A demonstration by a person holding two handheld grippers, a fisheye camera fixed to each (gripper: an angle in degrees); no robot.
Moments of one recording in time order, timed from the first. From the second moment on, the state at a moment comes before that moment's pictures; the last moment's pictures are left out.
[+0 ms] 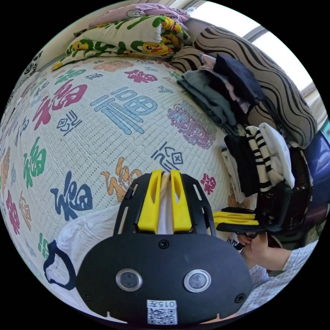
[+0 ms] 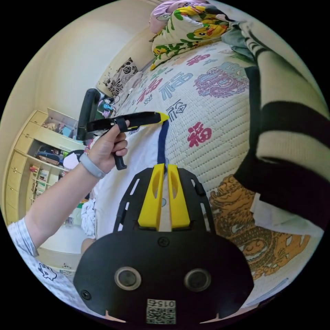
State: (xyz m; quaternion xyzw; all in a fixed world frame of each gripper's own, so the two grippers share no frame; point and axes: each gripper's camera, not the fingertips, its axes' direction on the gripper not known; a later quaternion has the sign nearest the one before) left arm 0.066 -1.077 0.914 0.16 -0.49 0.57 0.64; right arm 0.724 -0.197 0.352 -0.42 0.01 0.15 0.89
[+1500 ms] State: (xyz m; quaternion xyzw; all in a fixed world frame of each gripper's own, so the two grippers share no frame) left arm -0.328 -0.667 0.349 0.37 -0.42 0.23 0.80; right arm 0.514 -0.067 0.186 -0.67 0.08 -0.06 0.73
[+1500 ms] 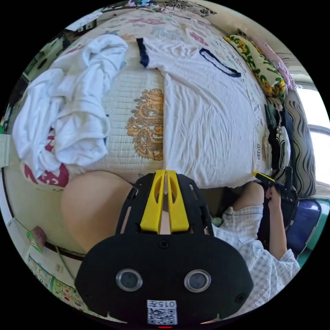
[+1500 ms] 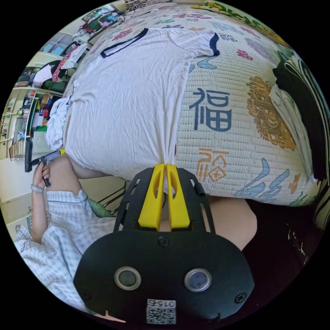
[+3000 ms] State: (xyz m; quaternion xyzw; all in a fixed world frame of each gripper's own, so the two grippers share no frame) left arm -0.067 -0.851 0.918 0.23 -0.52 0.67 0.48; right arm 0.522 -0.140 0.201 -0.36 0.16 -0.09 0.91
